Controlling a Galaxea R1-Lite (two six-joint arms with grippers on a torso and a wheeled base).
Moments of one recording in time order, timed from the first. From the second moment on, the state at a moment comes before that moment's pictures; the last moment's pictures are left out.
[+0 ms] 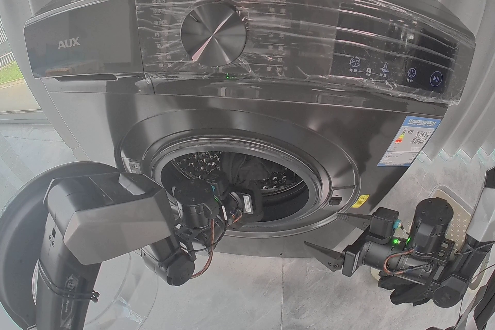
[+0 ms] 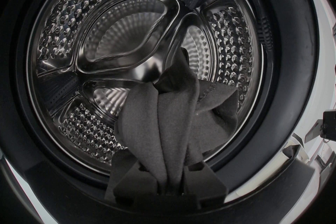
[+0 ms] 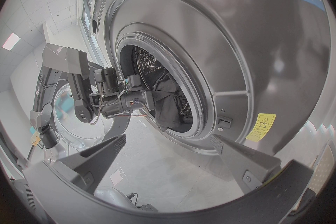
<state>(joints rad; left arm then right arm) -0.62 2.42 -0.89 -1.55 0.20 -0.12 0.62 1.93 -0.15 -1.54 0.11 0.08</state>
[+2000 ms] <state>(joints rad) -0.50 2.58 -1.55 -1.12 0.20 -0.15 0.64 1.94 -0.15 -1.54 0.12 0.08</state>
